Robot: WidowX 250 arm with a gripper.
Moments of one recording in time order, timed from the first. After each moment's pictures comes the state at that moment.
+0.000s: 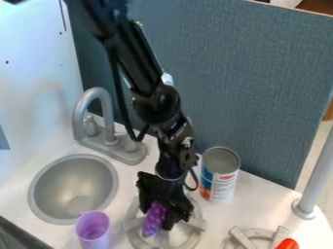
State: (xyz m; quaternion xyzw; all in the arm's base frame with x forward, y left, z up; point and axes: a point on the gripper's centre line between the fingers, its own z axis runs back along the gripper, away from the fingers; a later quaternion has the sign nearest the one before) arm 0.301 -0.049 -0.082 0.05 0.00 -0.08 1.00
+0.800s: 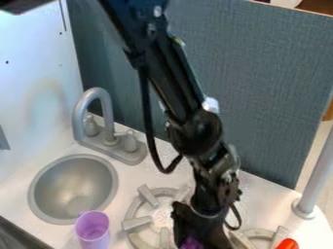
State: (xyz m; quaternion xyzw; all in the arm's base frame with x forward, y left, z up) arm 0.258 -0.133 -0.079 0.01 0.01 -0.18 0.98
